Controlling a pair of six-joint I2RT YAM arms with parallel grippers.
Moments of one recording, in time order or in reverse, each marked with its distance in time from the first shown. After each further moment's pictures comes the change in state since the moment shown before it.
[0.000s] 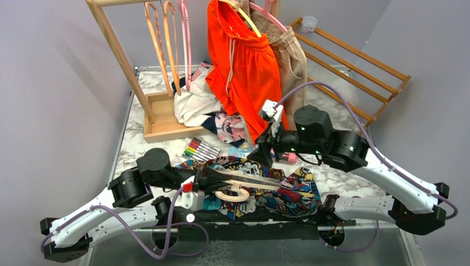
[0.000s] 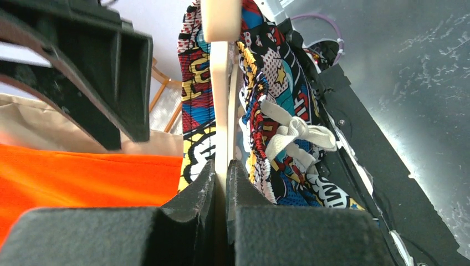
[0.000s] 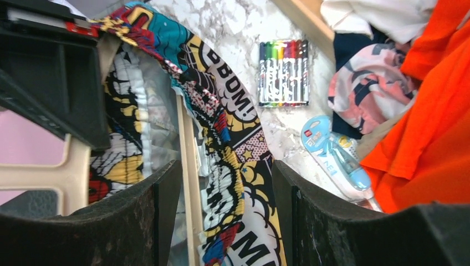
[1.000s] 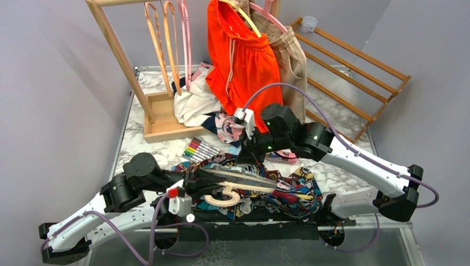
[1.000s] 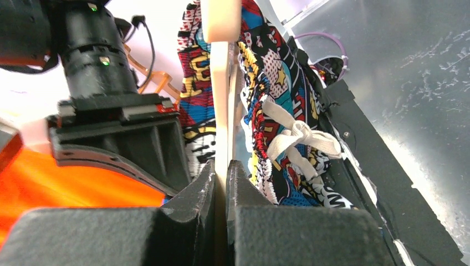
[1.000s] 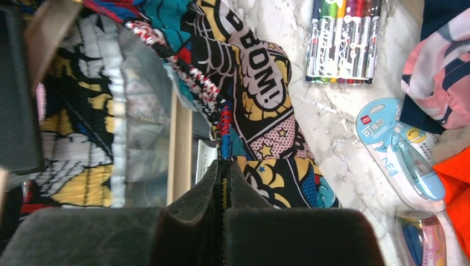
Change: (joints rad) left arm 0.000 -0.104 -0.018 0.008 0.015 -0.008; right arm 0.000 0.233 0.022 -0.008 -0.187 0.063
